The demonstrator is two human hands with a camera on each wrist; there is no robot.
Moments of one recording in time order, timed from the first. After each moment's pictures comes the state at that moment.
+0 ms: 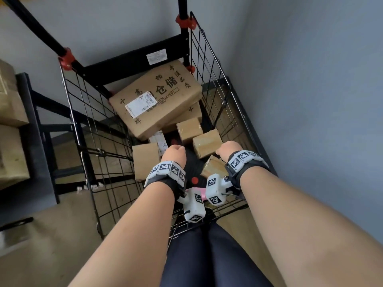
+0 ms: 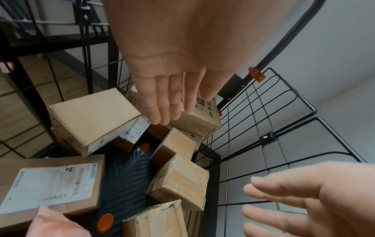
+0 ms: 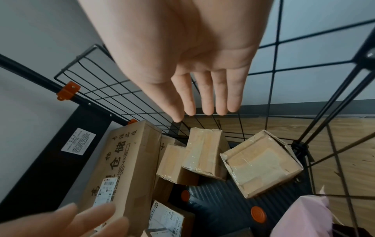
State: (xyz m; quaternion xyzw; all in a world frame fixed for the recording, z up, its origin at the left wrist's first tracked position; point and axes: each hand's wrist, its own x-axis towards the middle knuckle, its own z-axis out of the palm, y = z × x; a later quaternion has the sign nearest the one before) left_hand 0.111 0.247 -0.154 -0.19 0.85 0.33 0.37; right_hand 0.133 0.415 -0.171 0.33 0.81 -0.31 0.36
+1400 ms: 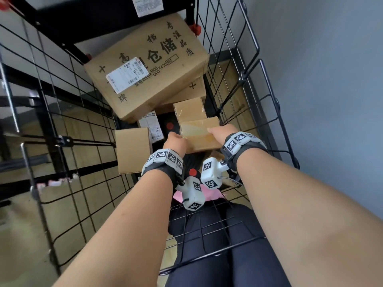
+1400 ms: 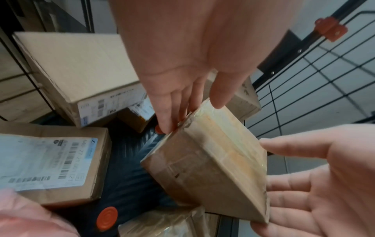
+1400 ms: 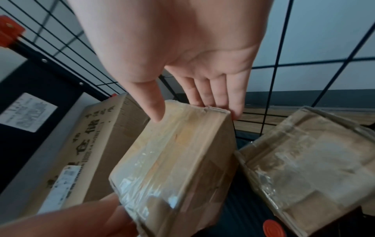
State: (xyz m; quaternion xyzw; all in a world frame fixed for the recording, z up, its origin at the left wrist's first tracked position) left_hand 0.082 0.254 -0.311 -0.28 0.79 0.39 0.38; right_hand 0.082 0.399 -0.232 0.41 0.75 -0.35 0.39
